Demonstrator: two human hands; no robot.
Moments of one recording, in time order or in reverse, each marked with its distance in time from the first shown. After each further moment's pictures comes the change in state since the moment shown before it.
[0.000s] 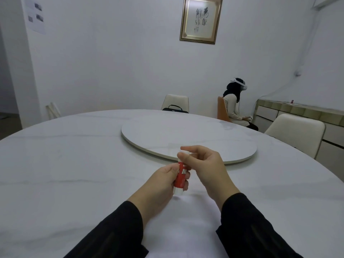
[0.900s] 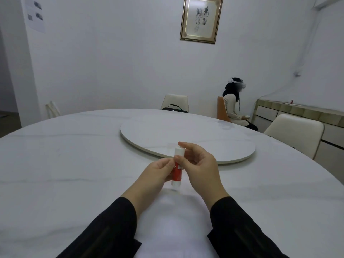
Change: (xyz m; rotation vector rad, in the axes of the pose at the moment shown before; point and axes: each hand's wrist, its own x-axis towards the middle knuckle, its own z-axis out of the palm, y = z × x) left_hand 0.011 -0.002 -0.018 0.232 0.095 0.018; right_hand -0.003 0.010 0.007 -0.117 0.053 -0.203
